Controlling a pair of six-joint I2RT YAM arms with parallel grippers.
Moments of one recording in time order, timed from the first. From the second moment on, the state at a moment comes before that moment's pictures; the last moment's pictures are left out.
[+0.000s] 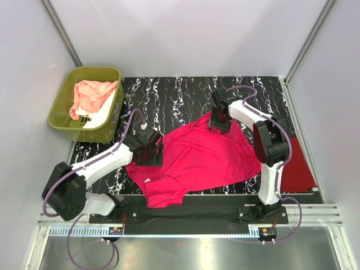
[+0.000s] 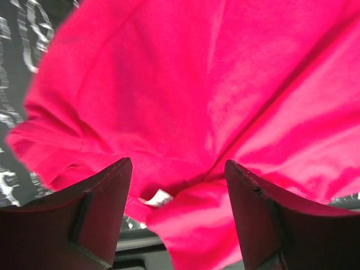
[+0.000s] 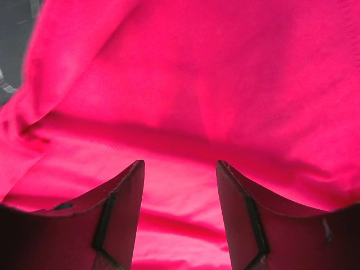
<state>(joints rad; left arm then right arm) -0.64 1.30 0.83 -0.71 -0.11 -0.57 0.37 2.02 1.52 -0.73 0.06 0.61</state>
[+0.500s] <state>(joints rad) -0.64 1.59 0.92 -0.66 -0.19 -0.54 0.24 2.04 1.46 -0.70 0.08 0.62</state>
